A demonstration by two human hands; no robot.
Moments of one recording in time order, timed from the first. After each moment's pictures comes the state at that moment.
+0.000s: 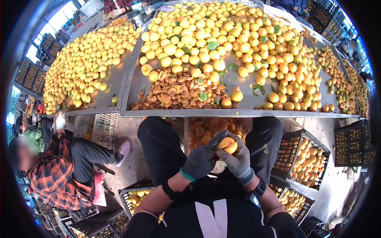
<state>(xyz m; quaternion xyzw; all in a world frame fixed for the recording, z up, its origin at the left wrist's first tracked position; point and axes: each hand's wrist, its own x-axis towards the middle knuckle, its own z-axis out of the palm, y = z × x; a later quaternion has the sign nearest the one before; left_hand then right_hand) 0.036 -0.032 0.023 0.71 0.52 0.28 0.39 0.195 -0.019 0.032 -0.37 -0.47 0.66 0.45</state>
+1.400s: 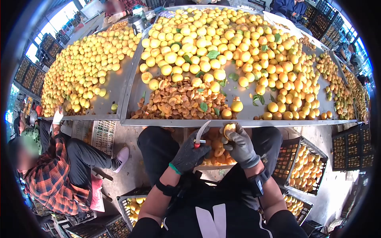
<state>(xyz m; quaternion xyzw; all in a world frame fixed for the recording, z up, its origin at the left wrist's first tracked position) -0.002 0.008 0.027 0.40 0.48 0.41 0.67 0.199 0.058 0.012 -0.28 -0.25 0.82 0.44</state>
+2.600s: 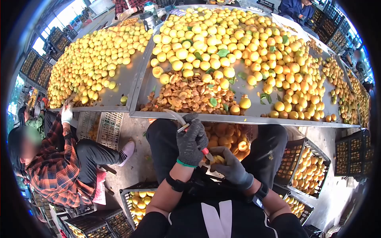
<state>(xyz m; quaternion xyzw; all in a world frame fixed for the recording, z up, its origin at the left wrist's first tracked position) 0.008 0.006 0.043 0.14 0.33 0.72 0.59 0.165 -0.028 0.027 -0.37 -0.48 0.71 0.35</state>
